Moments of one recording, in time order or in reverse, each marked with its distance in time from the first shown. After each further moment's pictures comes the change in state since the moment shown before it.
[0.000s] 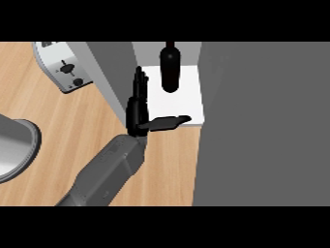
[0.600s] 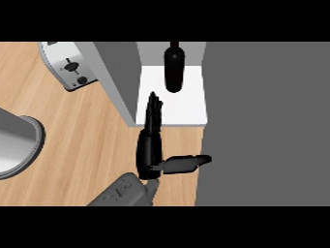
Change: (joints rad) left arm 0.272 0.013 -0.233 -0.467 -0.084 0.232 0.055; right arm 0.025 -0.006 0.001 -0.005 0.012 -0.008 -0.018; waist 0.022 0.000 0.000
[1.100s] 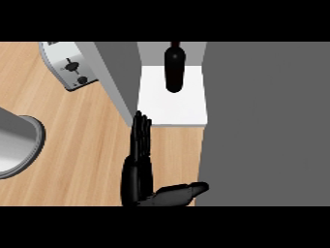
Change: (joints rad) left arm 0.209 0.081 -0.086 -0.354 -0.132 0.143 0.104; right arm -0.005 -0.019 -0.018 -0.008 0.003 -0.001 0.021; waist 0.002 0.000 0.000
